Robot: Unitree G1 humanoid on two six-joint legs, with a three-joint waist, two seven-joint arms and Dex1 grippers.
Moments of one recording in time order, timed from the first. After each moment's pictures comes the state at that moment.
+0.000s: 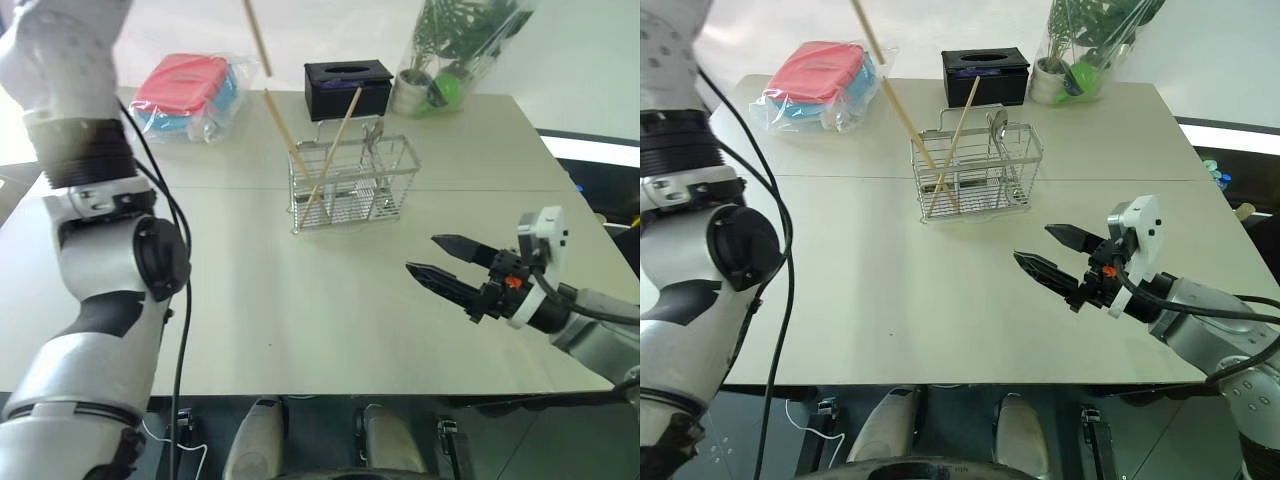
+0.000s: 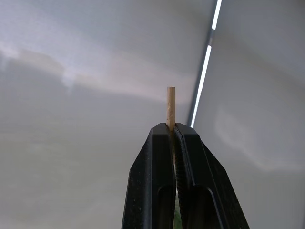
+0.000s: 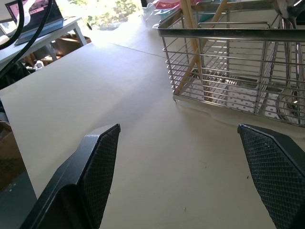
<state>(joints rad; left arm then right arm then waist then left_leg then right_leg) -1.45 0.38 0.36 0.45 -0.58 0.47 -0.40 0.05 -0.81 -0.38 -0.69 1.13 0.78 0.44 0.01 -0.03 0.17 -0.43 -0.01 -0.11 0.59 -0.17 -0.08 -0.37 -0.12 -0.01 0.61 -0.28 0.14</state>
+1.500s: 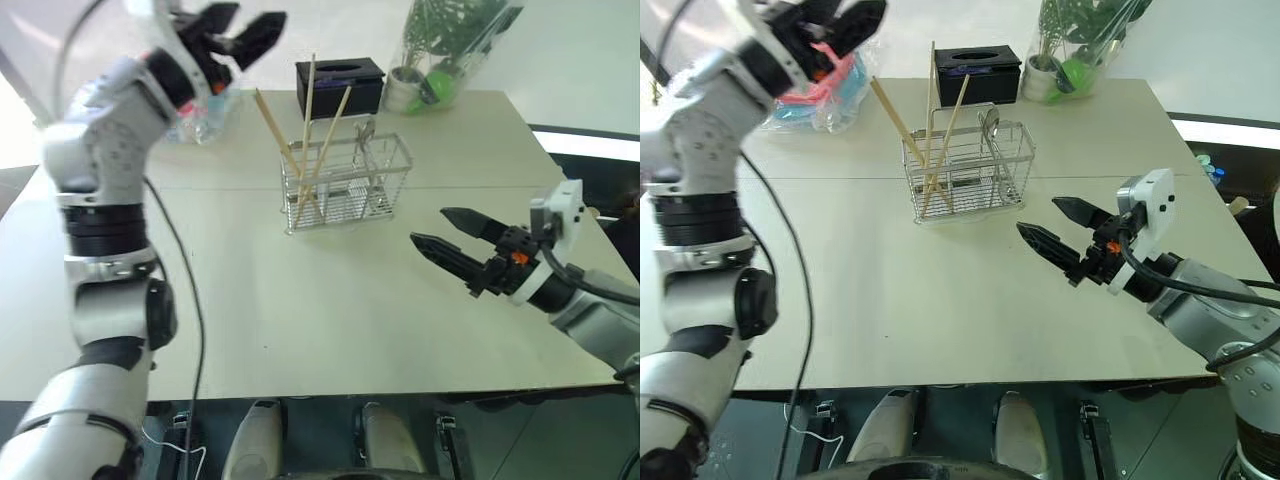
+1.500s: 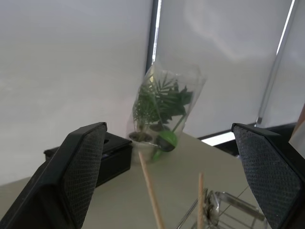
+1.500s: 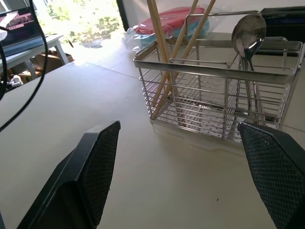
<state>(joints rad) -1.10 0.60 0.20 0.15 -0.54 0.69 -0.63 -0.09 -0.84 -0.36 -0.65 1.15 0.76 0.35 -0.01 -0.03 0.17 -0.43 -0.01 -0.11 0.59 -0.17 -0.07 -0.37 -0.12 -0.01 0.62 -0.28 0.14</state>
